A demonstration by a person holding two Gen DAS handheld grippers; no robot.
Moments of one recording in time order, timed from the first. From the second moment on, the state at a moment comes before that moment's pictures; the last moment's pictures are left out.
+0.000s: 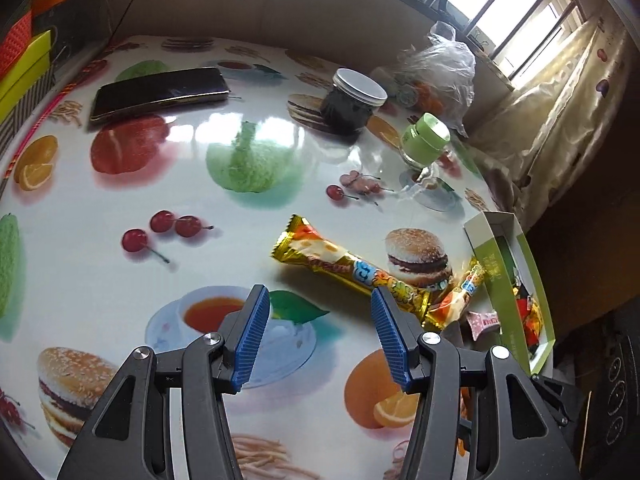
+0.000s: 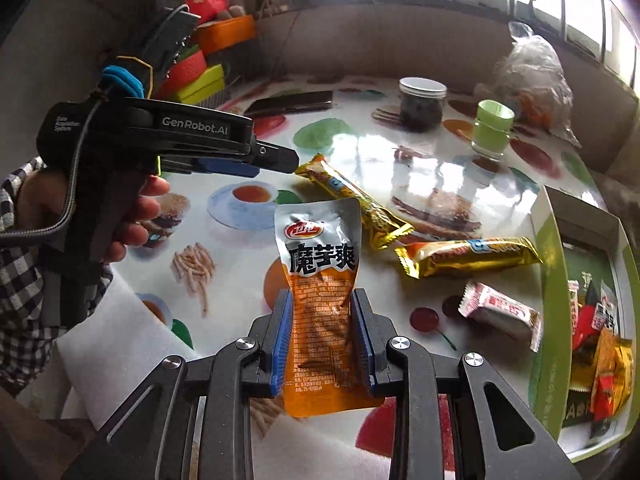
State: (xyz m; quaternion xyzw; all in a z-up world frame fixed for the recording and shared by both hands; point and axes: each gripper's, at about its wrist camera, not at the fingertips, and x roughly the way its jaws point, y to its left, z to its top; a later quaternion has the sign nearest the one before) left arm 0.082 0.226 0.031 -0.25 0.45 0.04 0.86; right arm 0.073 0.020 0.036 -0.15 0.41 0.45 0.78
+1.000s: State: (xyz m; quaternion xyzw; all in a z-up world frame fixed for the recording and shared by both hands) left arm 0.138 0.181 0.004 -0.23 0.50 0.10 0.83; right arm 0.088 -0.048 0.042 -0.07 0.40 0.40 0.82
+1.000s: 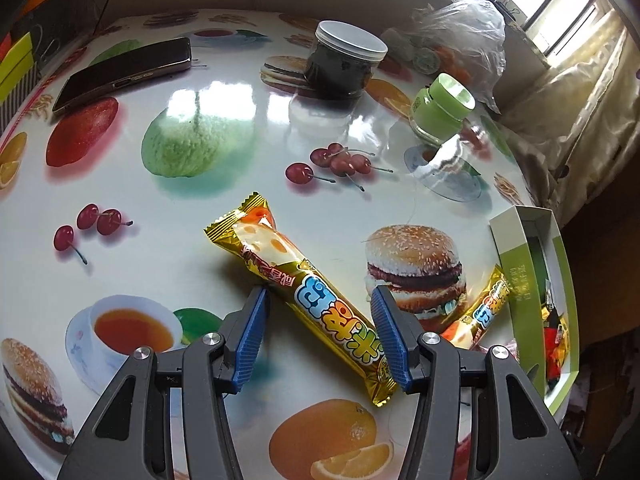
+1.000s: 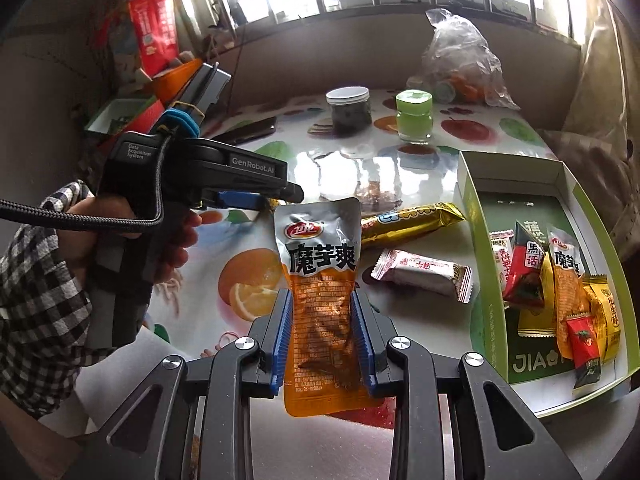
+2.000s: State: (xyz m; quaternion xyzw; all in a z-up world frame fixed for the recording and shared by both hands) left arm 0.102 0.153 0.032 -0.20 0.47 0.07 0.86; right arm 0.075 -0.071 0.058 -0.04 0.39 0.38 0.84
